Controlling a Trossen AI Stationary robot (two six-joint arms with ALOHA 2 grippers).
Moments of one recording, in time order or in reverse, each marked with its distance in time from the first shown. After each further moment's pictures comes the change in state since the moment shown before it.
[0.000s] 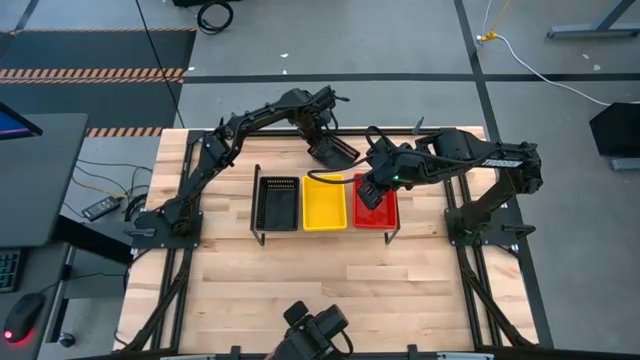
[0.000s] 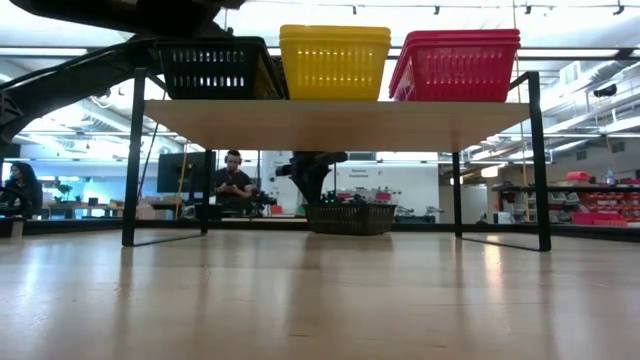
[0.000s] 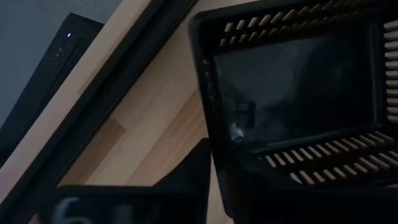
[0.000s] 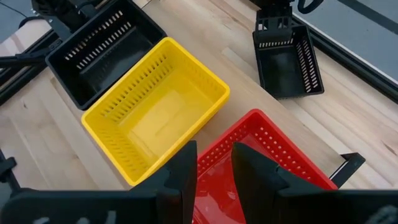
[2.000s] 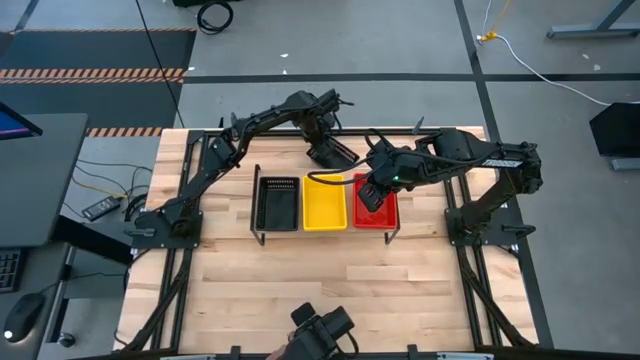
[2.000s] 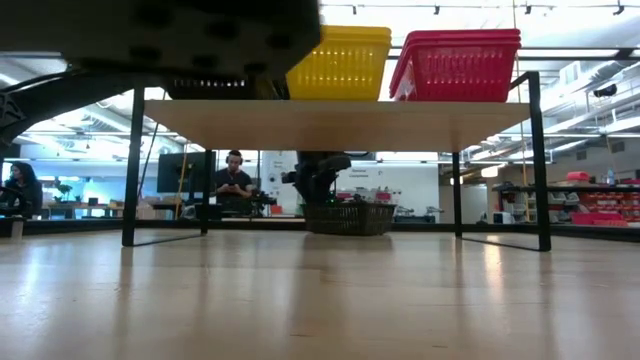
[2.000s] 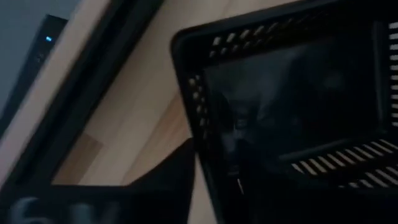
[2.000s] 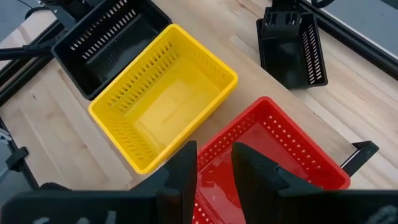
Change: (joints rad) left arm -0.012 0.080 0.098 -0.055 0.039 0.063; right arm 0.001 0.000 0.000 -0.012 -0.051 0.020
